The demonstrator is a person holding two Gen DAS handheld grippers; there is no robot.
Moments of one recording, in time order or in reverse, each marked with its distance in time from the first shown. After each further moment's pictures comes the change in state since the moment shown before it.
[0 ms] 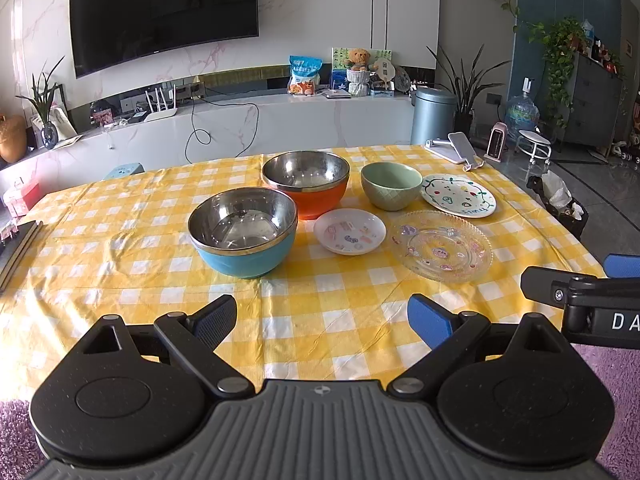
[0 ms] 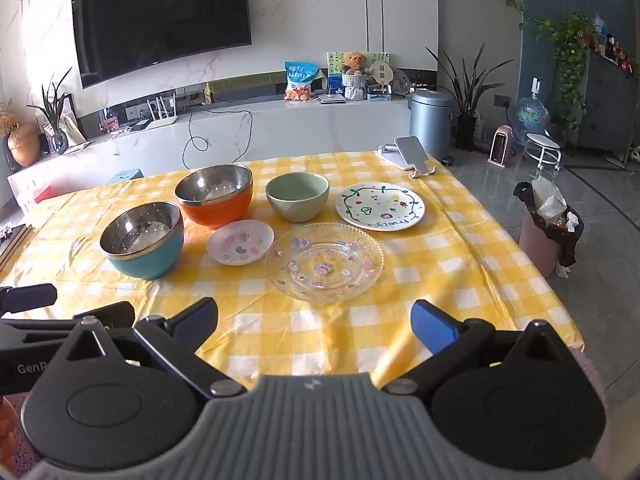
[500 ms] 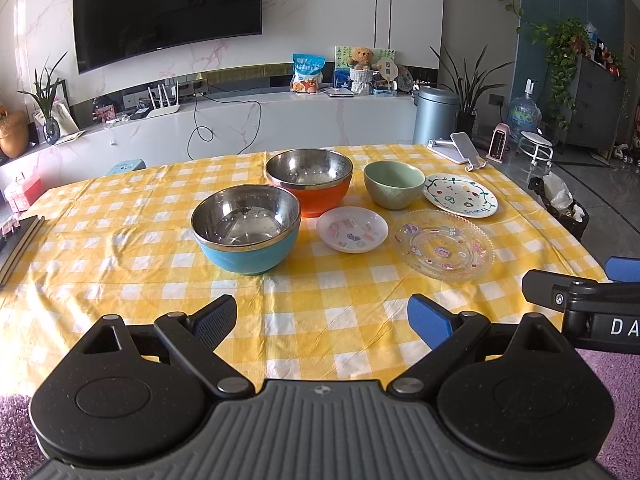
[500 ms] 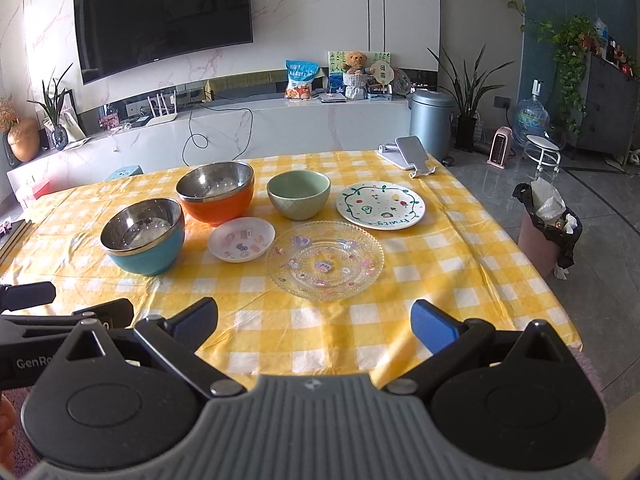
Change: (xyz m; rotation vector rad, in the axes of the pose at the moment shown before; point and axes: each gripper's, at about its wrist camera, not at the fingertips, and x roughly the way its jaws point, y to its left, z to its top) left arm 0.001 0.004 -0.005 -0.009 0.002 -0.004; right arm -0.001 0.002 0.000 -0.009 0.008 -0.008
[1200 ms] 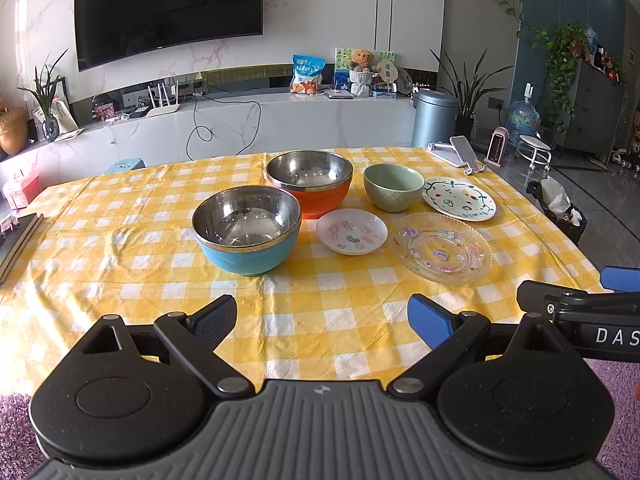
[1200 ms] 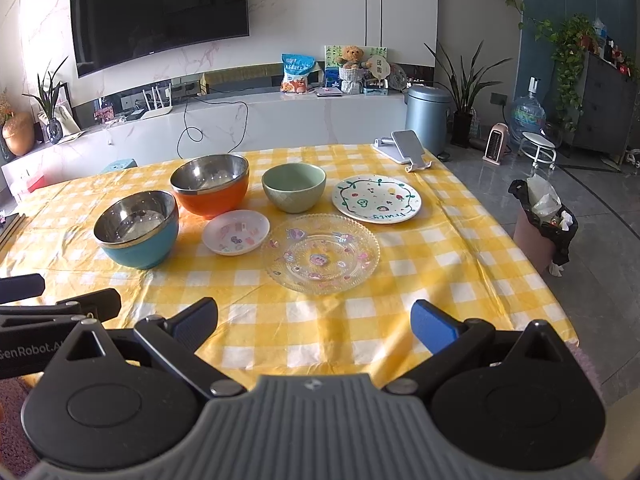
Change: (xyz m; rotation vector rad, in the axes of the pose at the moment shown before) left arm -0.002 0.002 0.001 -0.013 0.004 -0.006; right arm 0.003 0.002 0.000 -0.008 0.021 -0.020
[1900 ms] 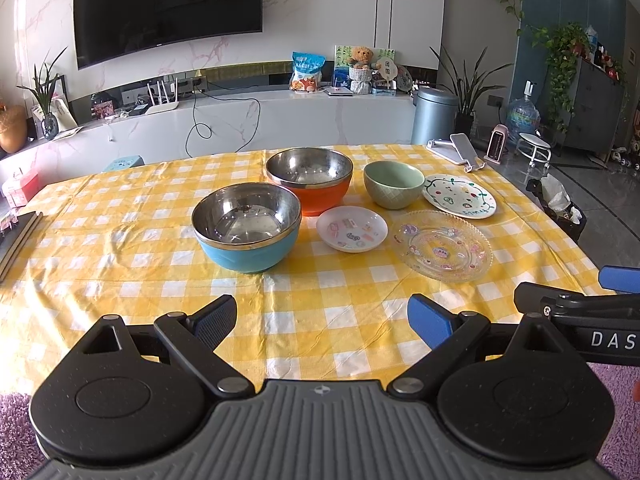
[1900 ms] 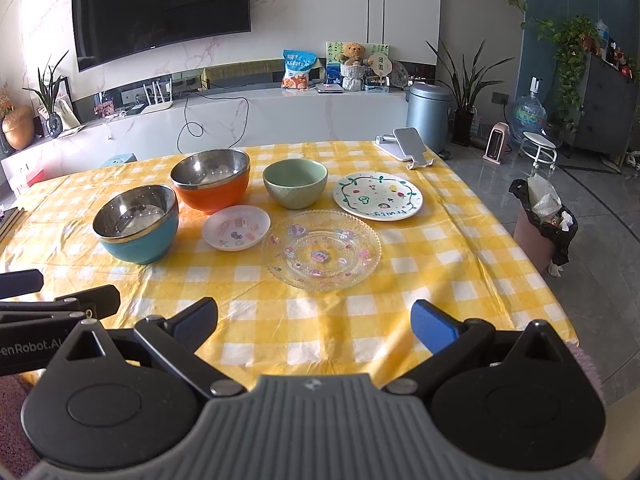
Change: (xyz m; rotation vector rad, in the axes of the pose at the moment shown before) left arm 0.000 0.000 -0.001 -0.002 0.000 -0.001; right arm 0.003 0.003 0.001 -0.008 0.009 -0.002
